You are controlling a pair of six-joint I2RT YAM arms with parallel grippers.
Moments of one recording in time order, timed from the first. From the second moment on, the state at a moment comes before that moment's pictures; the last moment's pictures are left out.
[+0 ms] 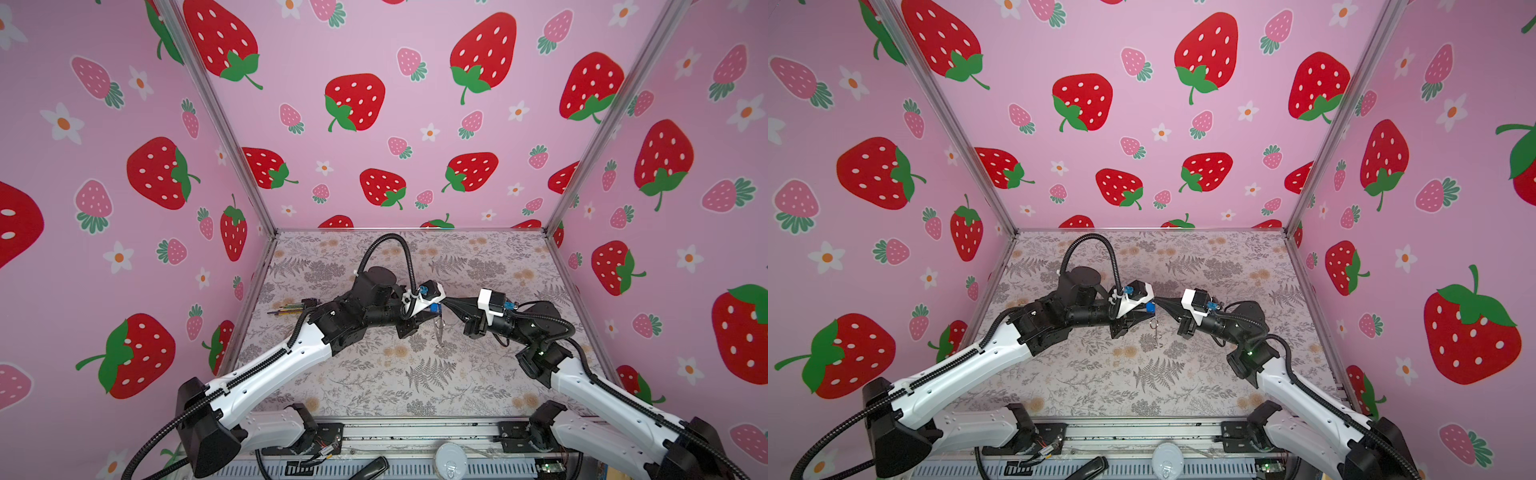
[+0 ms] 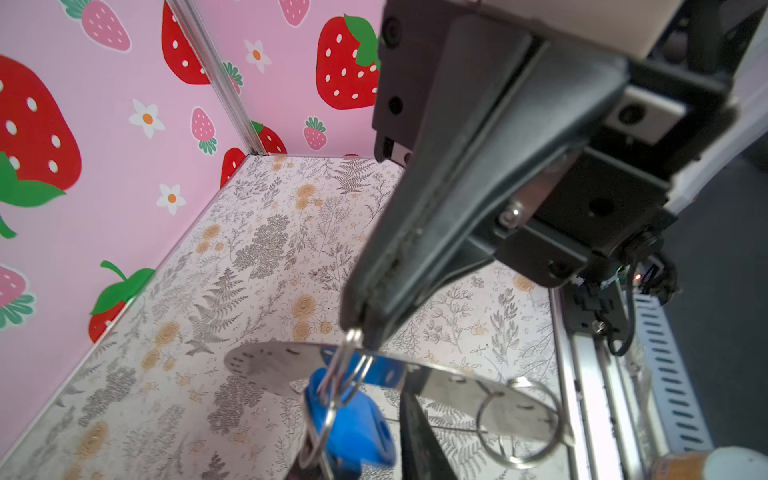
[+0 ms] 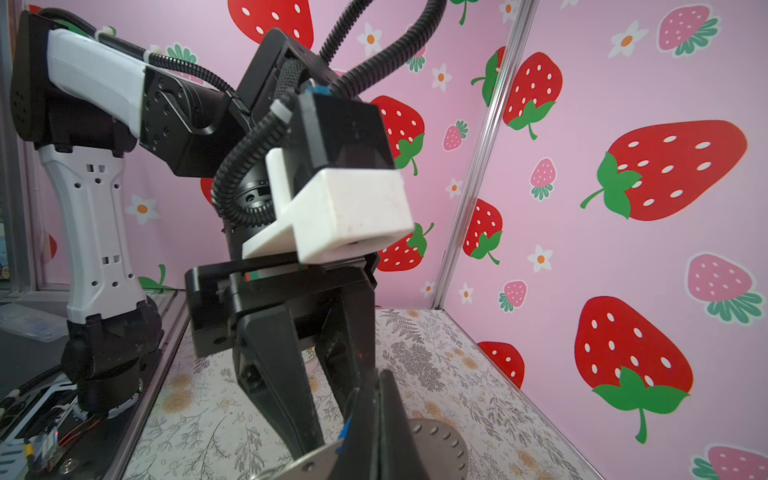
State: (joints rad) left arm -0.83 1.23 1.12 -0.36 0.36 0.39; right arm 0.70 0.94 0.53 0.70 -0.63 -0.09
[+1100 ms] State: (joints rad) left arm -0.92 1.25 1.14 -0.33 -0.04 0.45; right arm 0.70 0.91 0.46 0.81 -0.42 0.04
